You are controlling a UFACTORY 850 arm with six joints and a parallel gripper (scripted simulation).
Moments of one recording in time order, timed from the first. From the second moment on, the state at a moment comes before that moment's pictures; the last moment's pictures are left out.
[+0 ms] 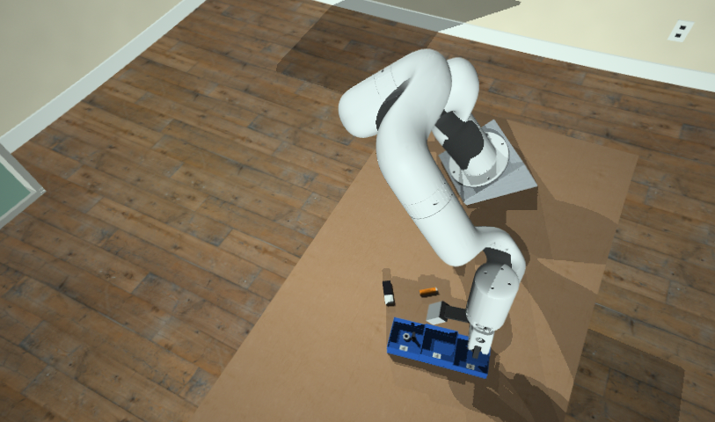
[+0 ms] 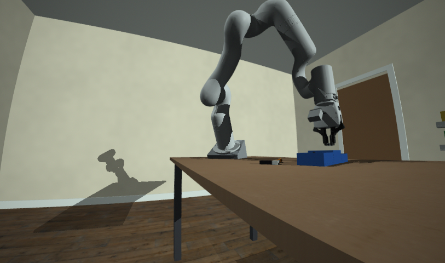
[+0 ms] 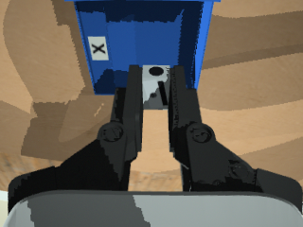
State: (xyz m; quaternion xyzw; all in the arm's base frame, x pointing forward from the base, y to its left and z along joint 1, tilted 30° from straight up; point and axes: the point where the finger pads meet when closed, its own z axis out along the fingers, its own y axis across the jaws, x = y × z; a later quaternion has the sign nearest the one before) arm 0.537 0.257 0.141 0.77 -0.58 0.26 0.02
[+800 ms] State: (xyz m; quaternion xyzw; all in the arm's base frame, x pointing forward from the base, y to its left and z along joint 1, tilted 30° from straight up) arm 0.552 0.243 0.106 0.77 -0.58 0.26 0.02
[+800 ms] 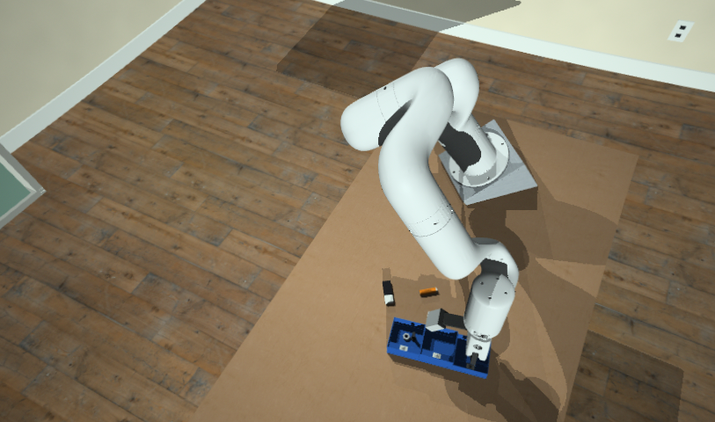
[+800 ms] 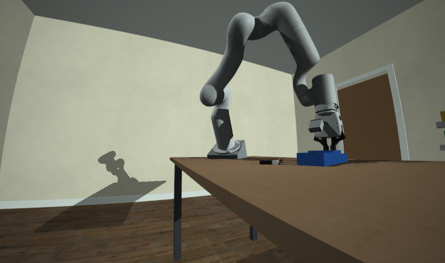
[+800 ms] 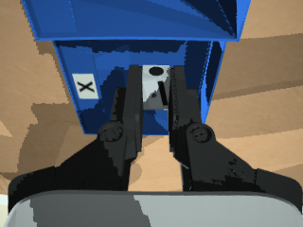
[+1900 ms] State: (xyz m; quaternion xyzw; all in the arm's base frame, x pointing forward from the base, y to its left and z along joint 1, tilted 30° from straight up) arm 0.556 0.240 0.098 0.77 -0.58 0.26 0.02
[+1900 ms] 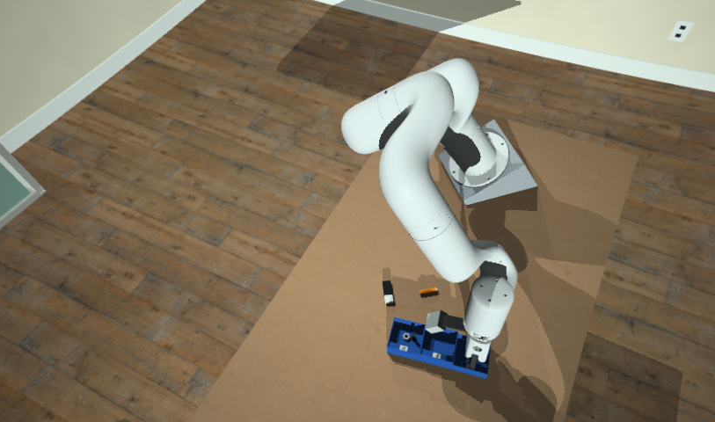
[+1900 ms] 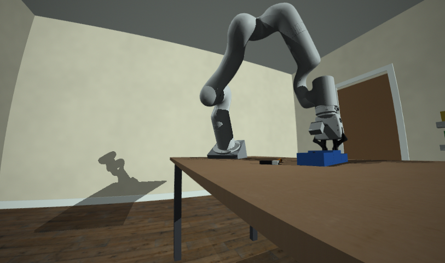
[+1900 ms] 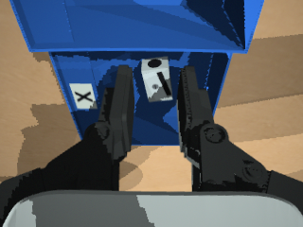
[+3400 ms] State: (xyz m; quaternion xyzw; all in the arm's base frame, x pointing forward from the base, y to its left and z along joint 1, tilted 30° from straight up) arm 0.537 0.257 0.141 0.77 -0.58 0.26 0.02
